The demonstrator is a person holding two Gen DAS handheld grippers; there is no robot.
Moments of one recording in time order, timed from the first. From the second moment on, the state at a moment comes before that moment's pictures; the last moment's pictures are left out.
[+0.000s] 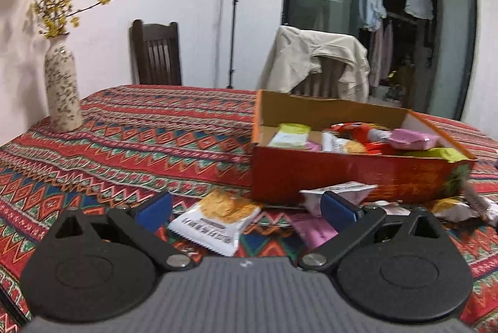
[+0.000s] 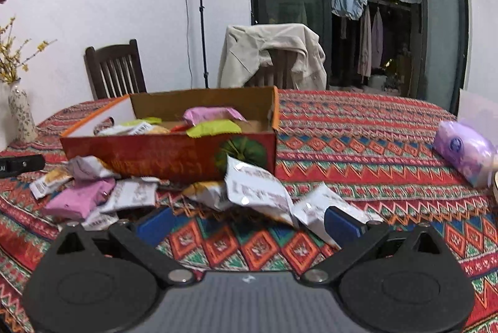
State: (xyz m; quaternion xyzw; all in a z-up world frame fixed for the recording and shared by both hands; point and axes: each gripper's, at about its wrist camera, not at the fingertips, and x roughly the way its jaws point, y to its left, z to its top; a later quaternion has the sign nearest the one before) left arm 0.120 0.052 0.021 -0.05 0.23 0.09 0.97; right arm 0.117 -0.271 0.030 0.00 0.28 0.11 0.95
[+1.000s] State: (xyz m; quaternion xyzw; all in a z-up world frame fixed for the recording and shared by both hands) left arm 0.122 0.066 0.015 -0.10 0.24 0.08 0.96; right arm 0.192 -0.274 0.010 0.06 0.31 0.06 0.95
